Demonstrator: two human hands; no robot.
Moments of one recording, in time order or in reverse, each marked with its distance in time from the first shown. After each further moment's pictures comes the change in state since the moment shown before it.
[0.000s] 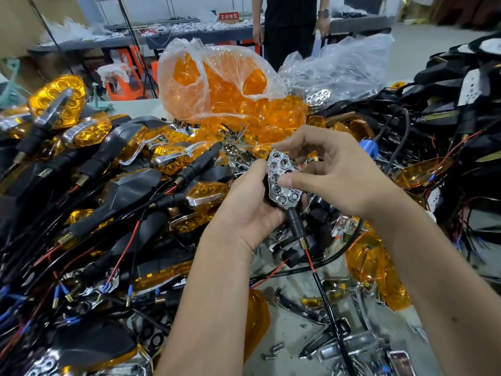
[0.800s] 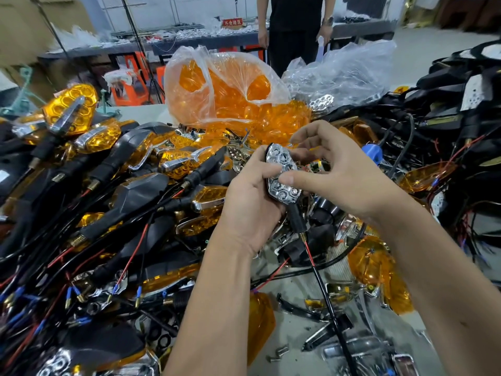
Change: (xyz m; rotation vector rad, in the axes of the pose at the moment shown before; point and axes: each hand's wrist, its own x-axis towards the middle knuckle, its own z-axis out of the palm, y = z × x) left_hand -0.012 0.004 -0.002 -0.006 -0.197 0.307; right_hand 0.001 -0.006 0.002 -0.007 0.112 0.162
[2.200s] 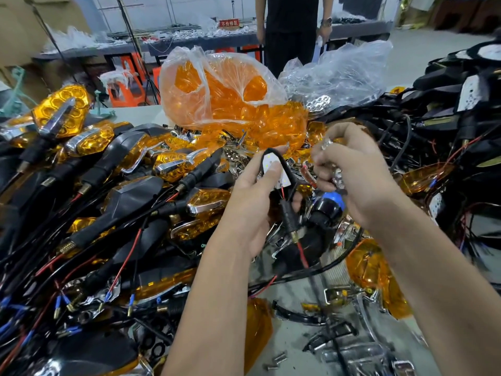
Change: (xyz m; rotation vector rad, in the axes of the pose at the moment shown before) left_hand 0.005 -0.009 -0.003 0.292 0.112 -0.027; right_hand 0.004 0.007 0.000 0.500 0.246 0.154
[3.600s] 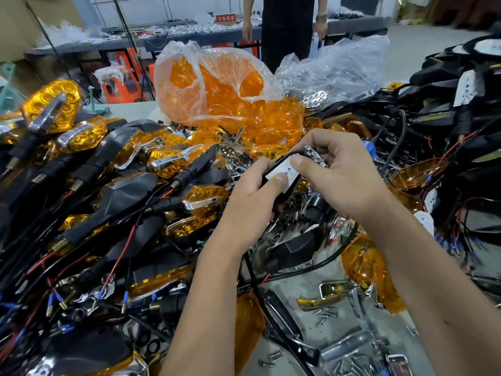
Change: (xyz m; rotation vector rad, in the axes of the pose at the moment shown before) left_hand -0.006 -0.002 -0.010 0.557 -0.068 0.138; right_hand -0.004 0.002 -0.001 -0.572 -0.139 -0.288
